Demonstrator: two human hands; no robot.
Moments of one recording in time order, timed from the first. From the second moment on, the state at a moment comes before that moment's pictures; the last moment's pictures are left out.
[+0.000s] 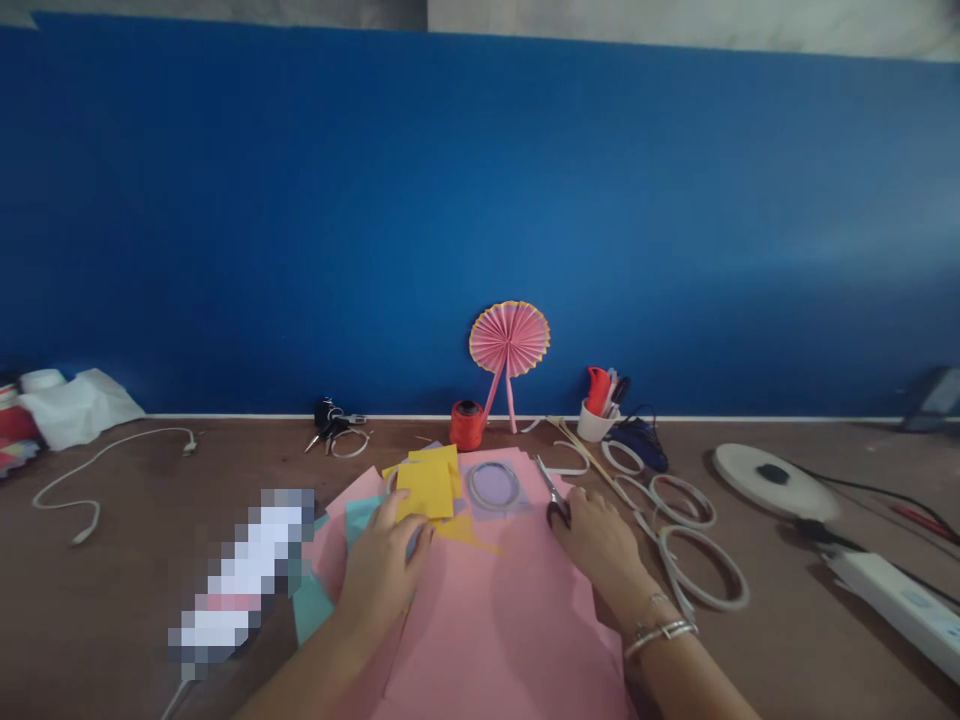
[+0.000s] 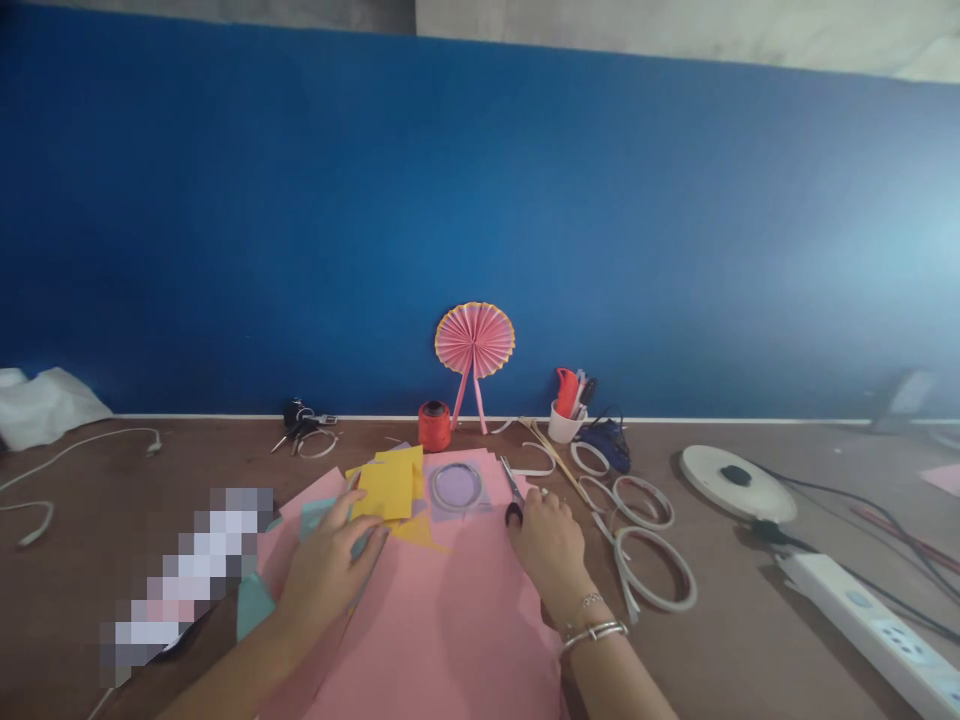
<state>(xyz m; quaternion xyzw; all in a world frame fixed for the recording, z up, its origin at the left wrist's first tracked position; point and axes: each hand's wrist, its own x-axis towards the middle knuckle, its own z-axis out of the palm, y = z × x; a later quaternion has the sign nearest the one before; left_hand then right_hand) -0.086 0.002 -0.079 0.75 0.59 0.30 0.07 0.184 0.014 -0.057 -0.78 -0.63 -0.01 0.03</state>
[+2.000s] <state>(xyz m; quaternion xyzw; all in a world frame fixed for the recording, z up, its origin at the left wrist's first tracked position) -0.025 0.030 -0.084 0.46 0.42 0.52 0.59 0.149 0.027 -0.078 -0.43 -0.45 0.46 0.63</state>
